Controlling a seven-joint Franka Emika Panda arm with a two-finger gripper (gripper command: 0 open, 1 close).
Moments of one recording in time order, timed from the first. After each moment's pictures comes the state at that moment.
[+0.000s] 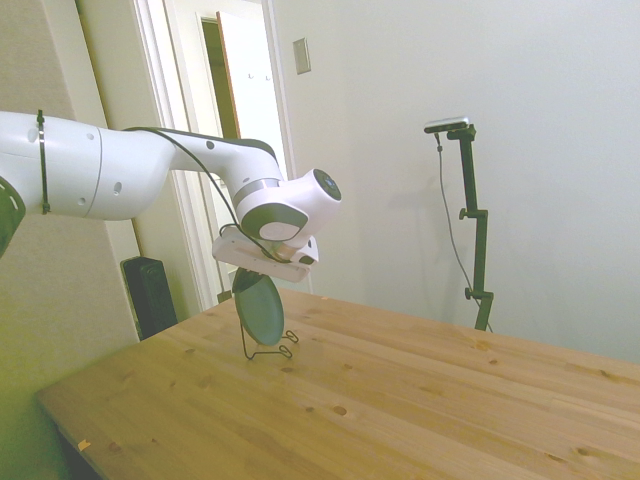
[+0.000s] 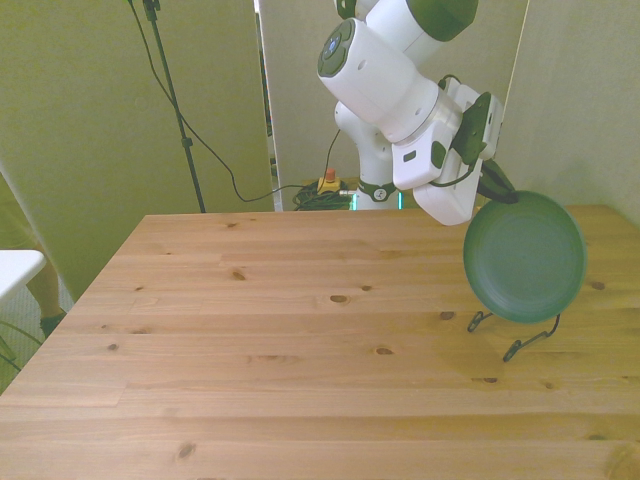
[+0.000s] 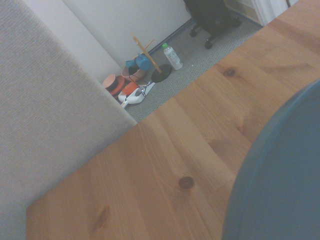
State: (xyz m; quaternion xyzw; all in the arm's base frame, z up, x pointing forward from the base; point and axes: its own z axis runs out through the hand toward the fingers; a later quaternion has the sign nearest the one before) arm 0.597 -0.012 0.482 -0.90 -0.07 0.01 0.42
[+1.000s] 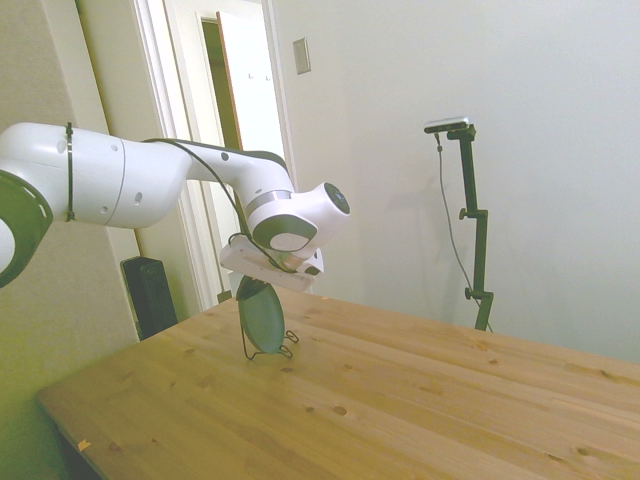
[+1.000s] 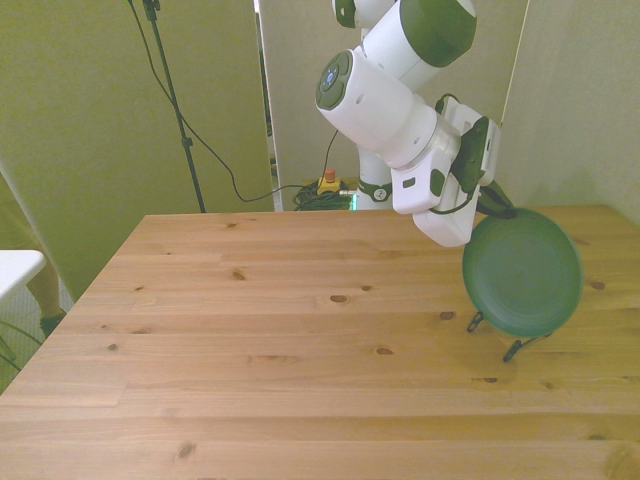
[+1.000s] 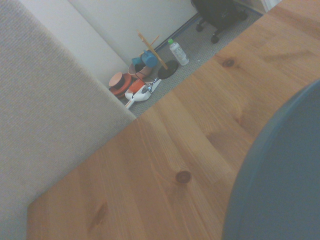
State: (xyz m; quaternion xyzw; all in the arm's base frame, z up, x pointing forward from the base) arm 0.609 -0.013 0.459 -0.90 -0.07 0.03 0.43
